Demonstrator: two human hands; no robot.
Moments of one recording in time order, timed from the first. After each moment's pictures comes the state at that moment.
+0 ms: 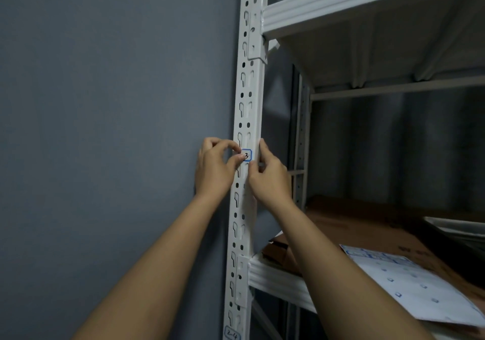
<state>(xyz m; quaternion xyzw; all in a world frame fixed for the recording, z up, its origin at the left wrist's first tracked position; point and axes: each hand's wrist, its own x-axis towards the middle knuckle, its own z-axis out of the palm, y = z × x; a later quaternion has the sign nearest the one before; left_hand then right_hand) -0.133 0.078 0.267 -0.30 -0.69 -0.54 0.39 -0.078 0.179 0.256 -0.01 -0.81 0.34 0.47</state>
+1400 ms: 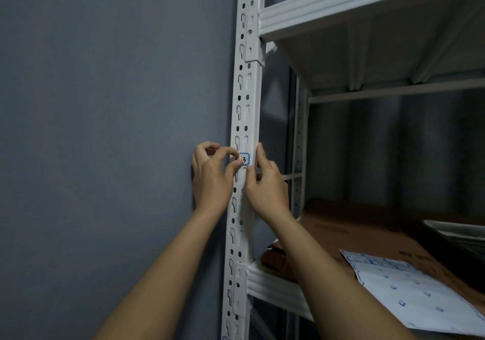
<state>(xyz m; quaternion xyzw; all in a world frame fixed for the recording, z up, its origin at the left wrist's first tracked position) -0.131 0.085 0.255 -0.28 -0.65 -0.53 0.47 -0.070 0.173 0.250 -0.01 -0.83 0.31 0.47</state>
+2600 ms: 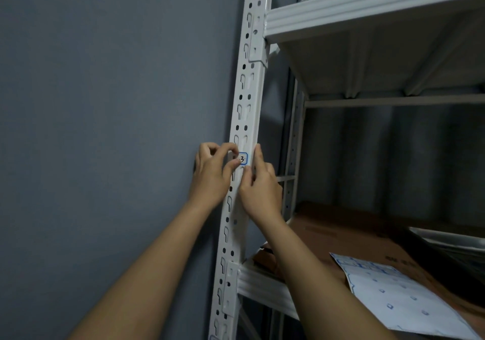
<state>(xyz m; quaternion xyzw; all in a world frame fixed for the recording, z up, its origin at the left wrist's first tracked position) -0.143 0.082 0.255 -0.35 -0.67 -0.50 0.42 -0.073 0.166 0.247 -0.05 -0.83 0.27 0.48</state>
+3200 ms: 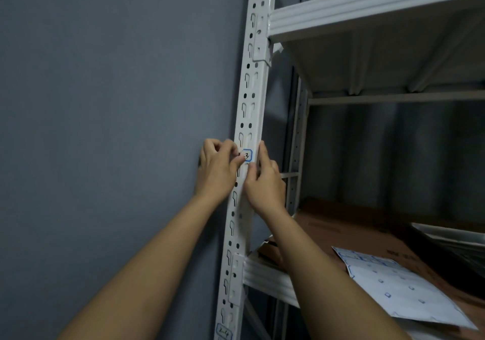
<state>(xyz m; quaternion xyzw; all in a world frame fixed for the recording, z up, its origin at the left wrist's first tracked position) -0.135 0.079 0.257 -0.31 -0.71 -0.47 0.42 -0.067 0.164 0.248 -0.04 -0.83 0.30 0.47</state>
